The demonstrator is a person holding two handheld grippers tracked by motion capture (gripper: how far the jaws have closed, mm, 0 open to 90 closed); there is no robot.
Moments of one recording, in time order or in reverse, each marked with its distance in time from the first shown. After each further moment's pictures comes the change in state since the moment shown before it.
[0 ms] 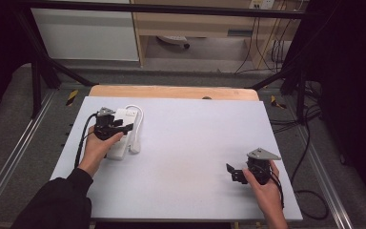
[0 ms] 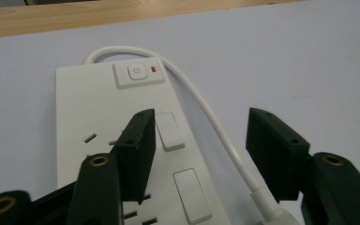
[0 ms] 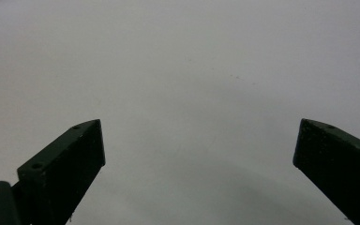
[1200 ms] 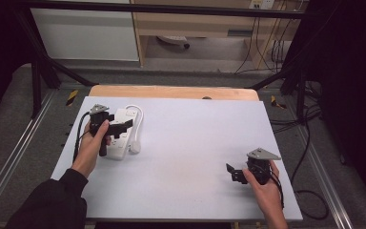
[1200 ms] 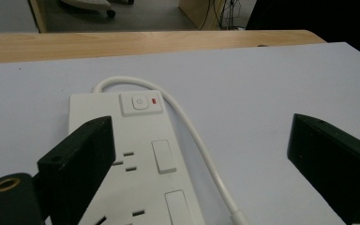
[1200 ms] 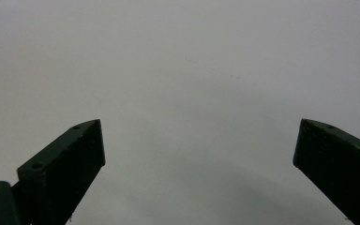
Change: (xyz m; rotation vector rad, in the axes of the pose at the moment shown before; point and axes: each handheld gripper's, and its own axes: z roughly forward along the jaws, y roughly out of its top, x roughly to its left) left arm -0.004 0.010 -0.021 -0.105 -0.011 -0.064; right arm 0.000 0.000 0.000 0.000 0.002 0.000
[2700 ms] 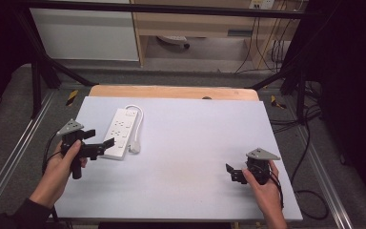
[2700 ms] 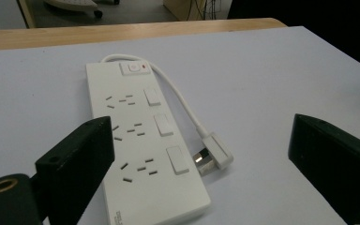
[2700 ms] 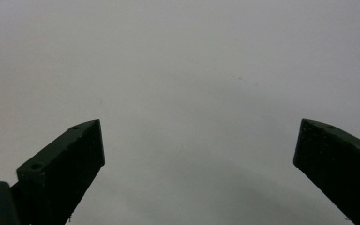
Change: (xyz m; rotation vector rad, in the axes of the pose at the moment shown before) left arm -0.009 -0.027 -0.102 0.007 -0.052 0.049; right arm 0.001 0.000 0.001 -0.002 0.001 -0.005
